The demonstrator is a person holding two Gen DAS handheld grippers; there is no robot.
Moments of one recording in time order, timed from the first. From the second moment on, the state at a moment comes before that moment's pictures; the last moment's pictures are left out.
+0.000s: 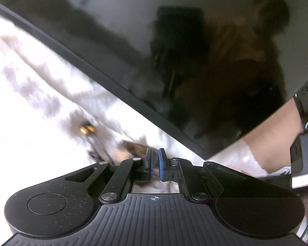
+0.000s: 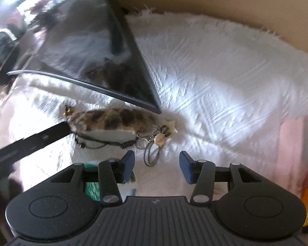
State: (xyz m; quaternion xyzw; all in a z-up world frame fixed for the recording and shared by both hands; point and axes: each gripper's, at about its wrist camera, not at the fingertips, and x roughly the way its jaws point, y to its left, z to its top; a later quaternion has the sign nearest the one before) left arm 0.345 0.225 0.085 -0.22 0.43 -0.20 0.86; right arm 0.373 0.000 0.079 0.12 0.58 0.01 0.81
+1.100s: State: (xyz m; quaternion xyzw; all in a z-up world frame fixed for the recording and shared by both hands) left arm 0.378 0.087 0.038 0.38 0.42 -0.37 0.73; right arm 0.340 -0.031 0.103 0.09 0.53 0.04 0.84
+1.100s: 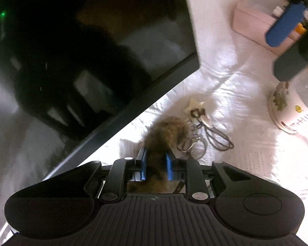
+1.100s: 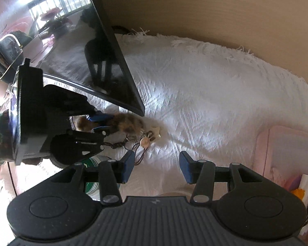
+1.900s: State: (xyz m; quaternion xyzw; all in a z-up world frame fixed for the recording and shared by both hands) left arm 0.408 0.168 0.037 0.20 0.45 -0.38 0.78; right arm 0.421 0.025 0.013 0.13 0.60 -0.05 0.79
